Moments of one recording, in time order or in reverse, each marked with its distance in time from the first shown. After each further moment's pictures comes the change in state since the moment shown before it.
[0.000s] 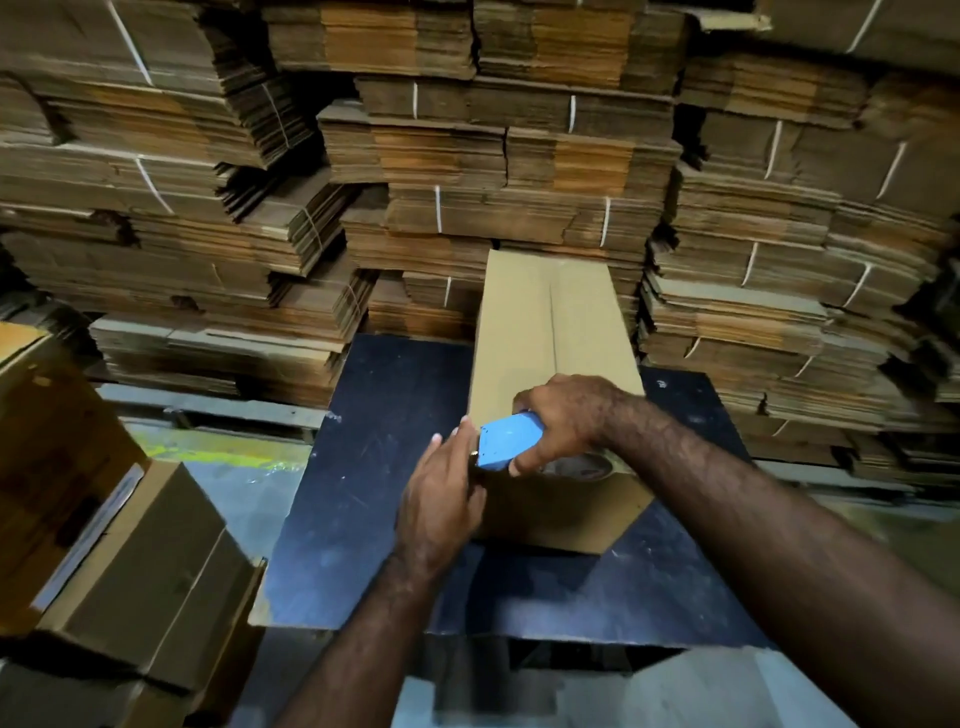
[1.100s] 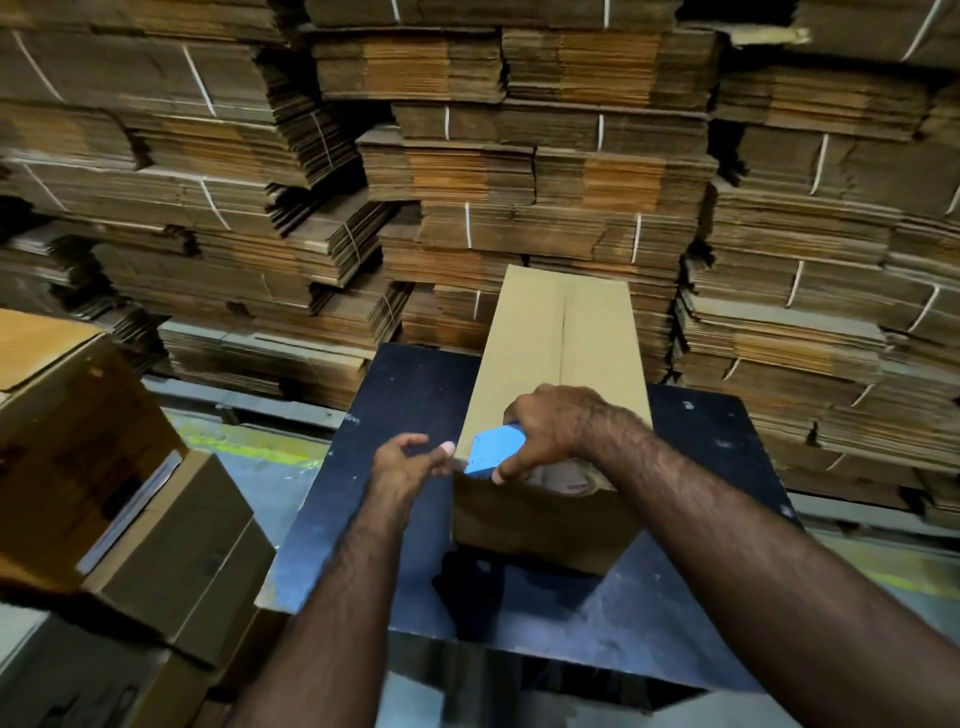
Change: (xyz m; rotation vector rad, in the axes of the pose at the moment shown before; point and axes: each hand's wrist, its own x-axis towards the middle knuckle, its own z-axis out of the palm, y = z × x) left_hand 0.040 -0.012 -0.010 -0.584 0.009 -0.936; right_hand -0.002 0.007 -0.006 -0.034 0.016 -0.051
